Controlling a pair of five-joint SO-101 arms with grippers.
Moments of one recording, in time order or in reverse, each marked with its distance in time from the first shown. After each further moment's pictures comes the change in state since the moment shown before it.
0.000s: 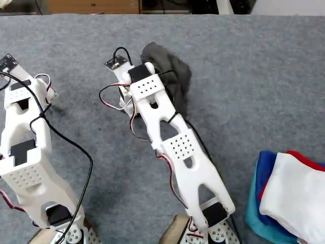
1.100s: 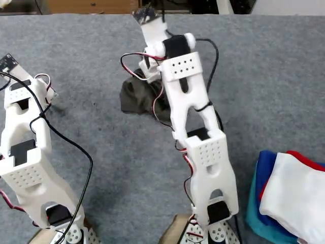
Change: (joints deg) left arm 0.0 0.0 0.0 0.0 0.0; right arm 9.3 -30.3 9.1 -3.8 0.0
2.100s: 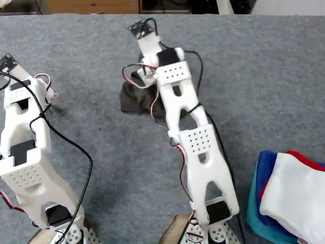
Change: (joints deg) left arm 0.0 0.0 0.0 0.0 0.0; right arm 1.4 21.7 -10.1 -12.0 4.0
